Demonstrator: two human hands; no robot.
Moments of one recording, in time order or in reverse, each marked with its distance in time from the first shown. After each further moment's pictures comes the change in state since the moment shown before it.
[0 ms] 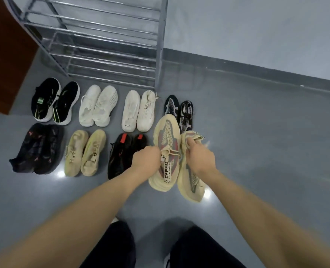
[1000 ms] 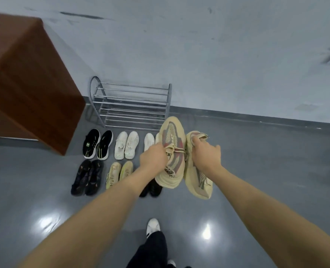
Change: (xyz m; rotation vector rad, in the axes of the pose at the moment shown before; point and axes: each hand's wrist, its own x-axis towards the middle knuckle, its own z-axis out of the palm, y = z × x) left_hand -0.293 -0.027 -0.266 -0.218 0.201 -0.035; right_hand -0.257 -0.189 -0.240 -0.113 0.285 0.020
